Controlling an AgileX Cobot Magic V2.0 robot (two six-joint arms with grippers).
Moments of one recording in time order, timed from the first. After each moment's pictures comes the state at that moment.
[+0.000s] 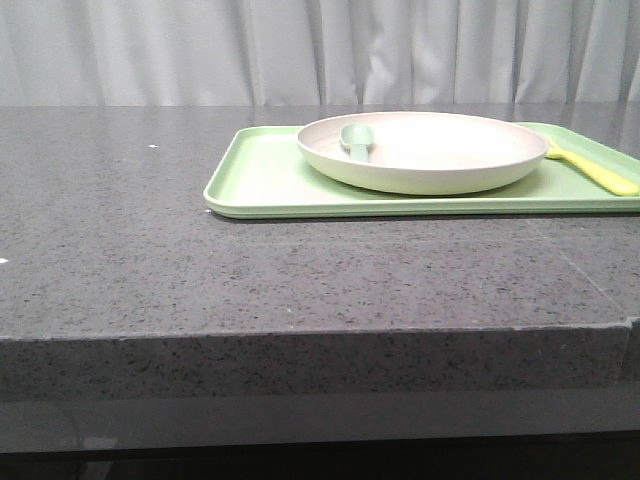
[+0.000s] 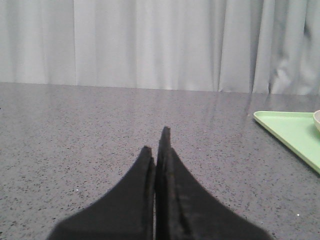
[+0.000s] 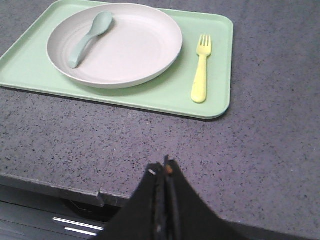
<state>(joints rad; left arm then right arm) -0.03 -0.01 0.01 0.09 0.01 -0.14 0.12 0.40 -0.67 0.13 0.82 -0.07</state>
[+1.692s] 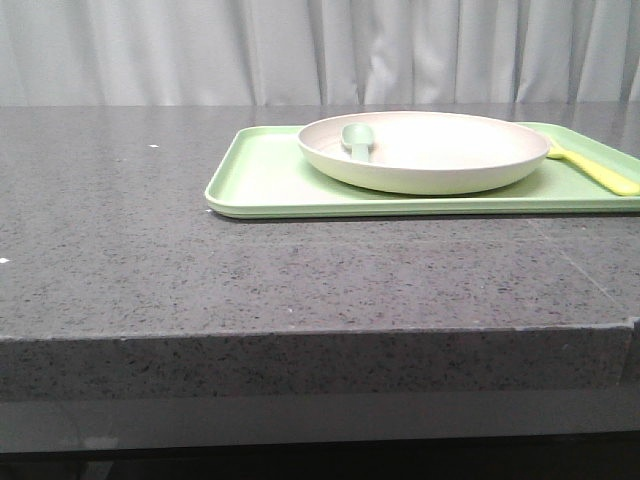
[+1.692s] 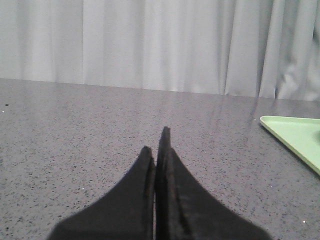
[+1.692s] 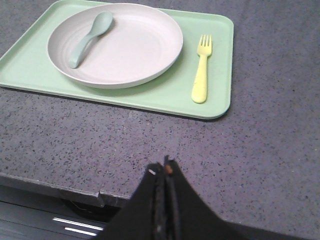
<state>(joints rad) -0.01 -0.01 0.01 0.00 0.00 -0.07 0.12 0.40 -0.67 0.13 0.82 -0.07</state>
